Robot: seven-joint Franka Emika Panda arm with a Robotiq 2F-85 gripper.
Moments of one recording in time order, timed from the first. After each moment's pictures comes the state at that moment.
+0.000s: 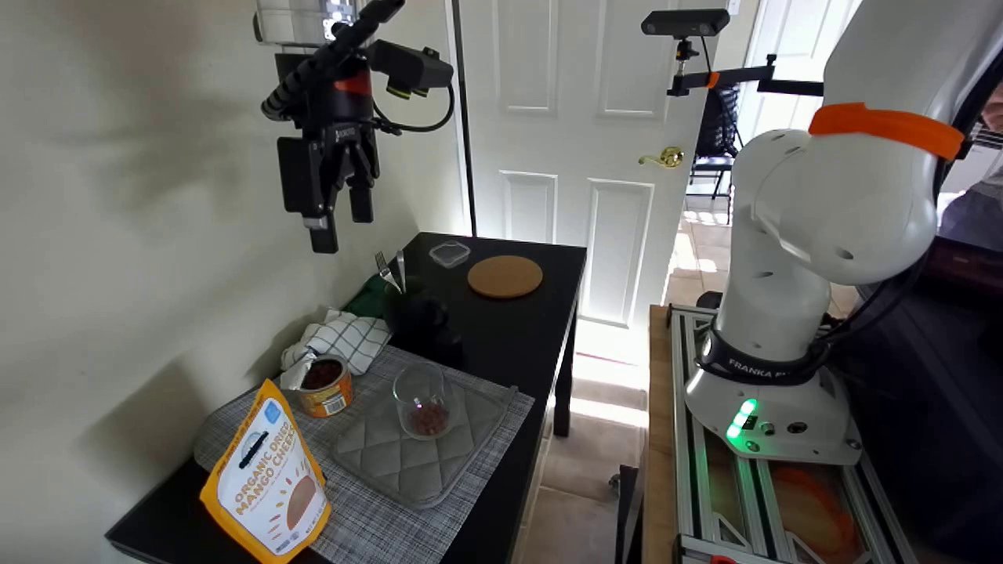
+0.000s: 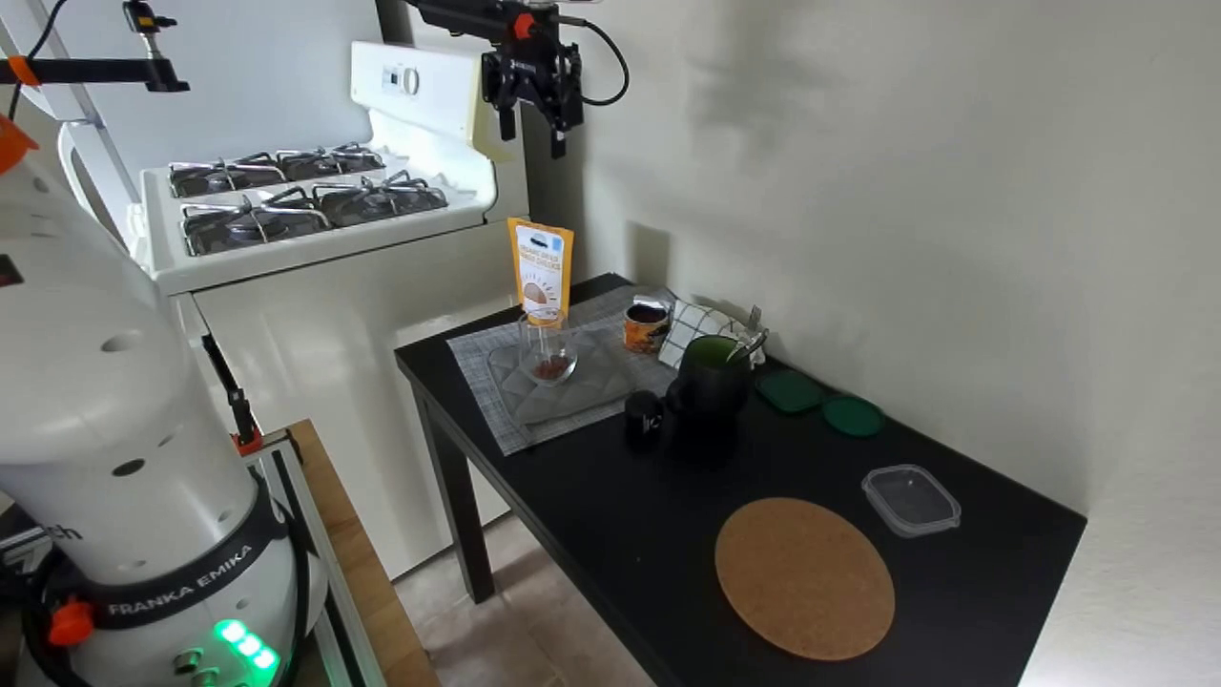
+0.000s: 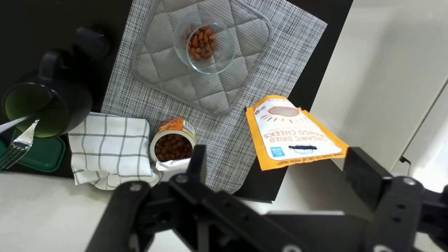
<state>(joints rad) 0.19 -0.27 0.15 -2.23 0.15 2.06 0.01</state>
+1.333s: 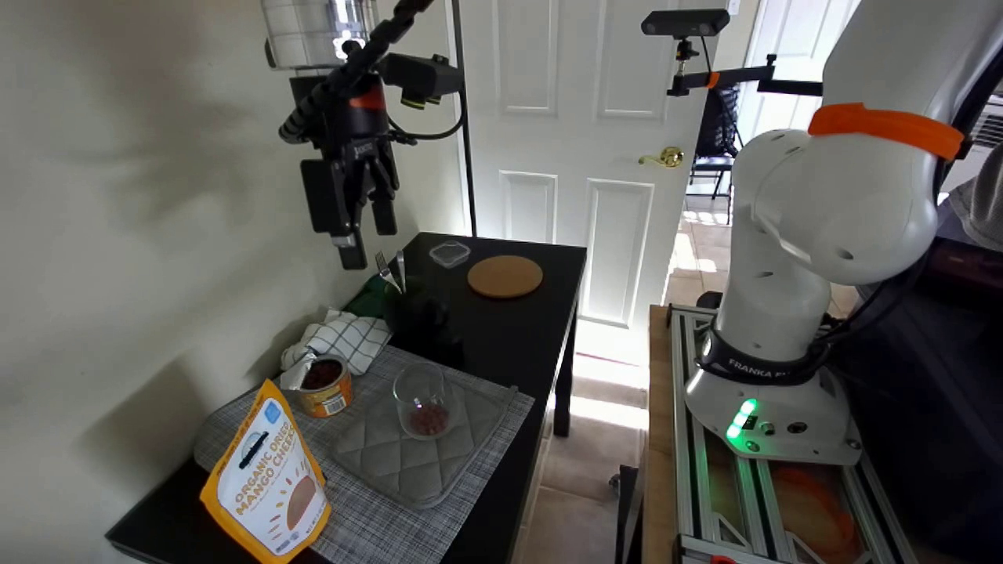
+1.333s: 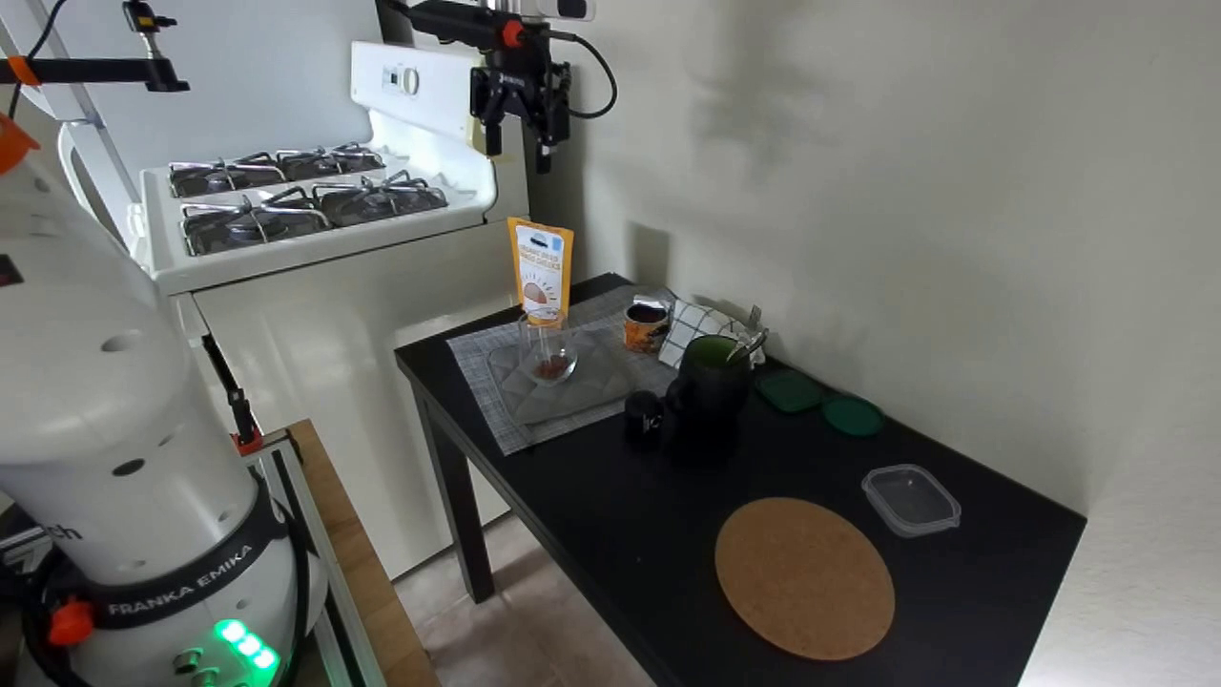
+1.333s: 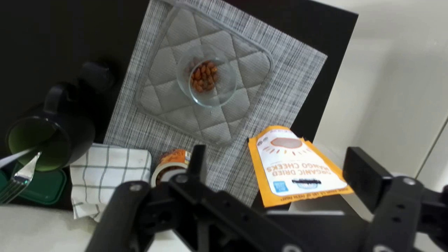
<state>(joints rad) 0.19 -0.26 0.16 -2.23 0.13 1.97 0.04</state>
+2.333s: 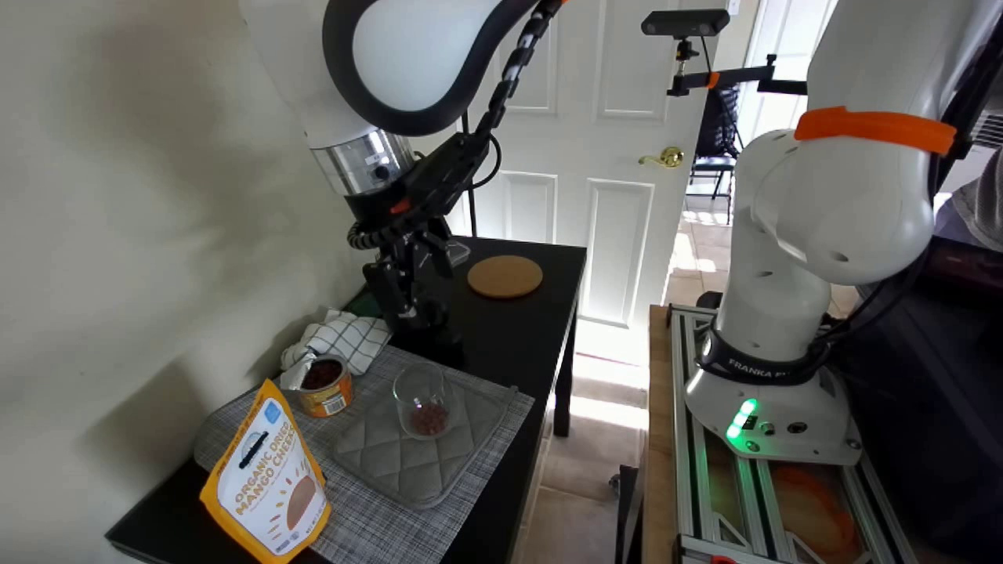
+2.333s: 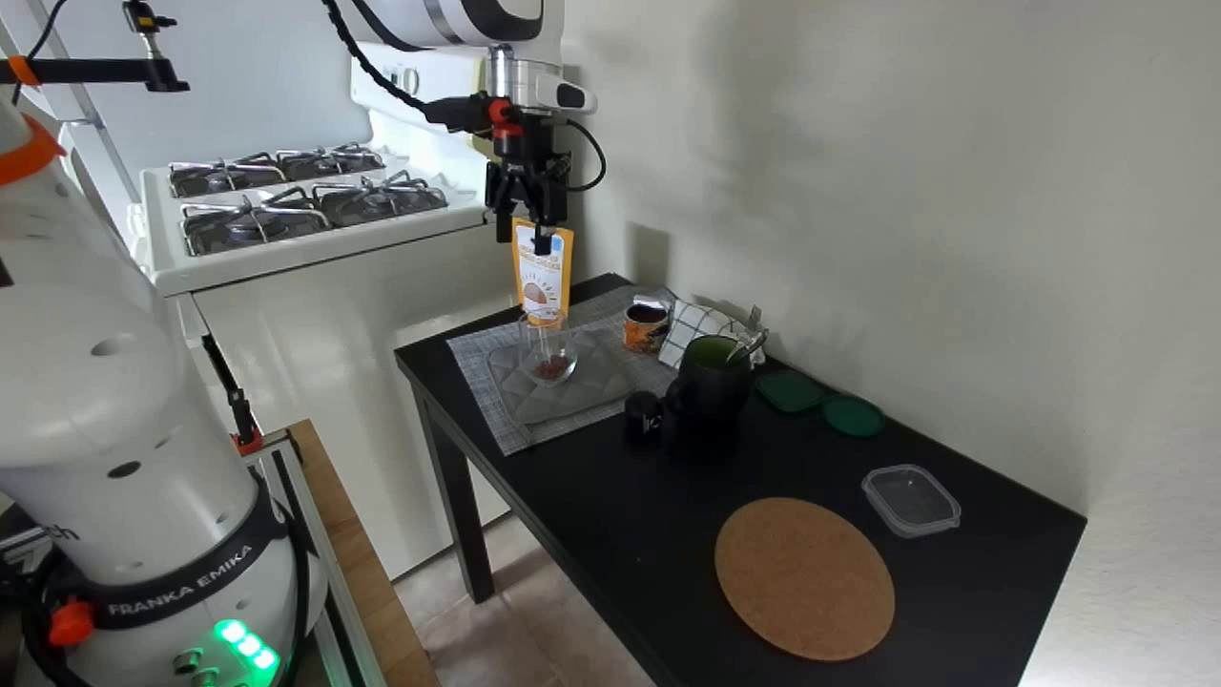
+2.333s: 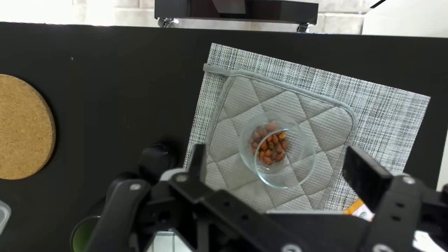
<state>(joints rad) 0.16 -0.15 0.20 -2.33 -0.05 1.98 0.31</state>
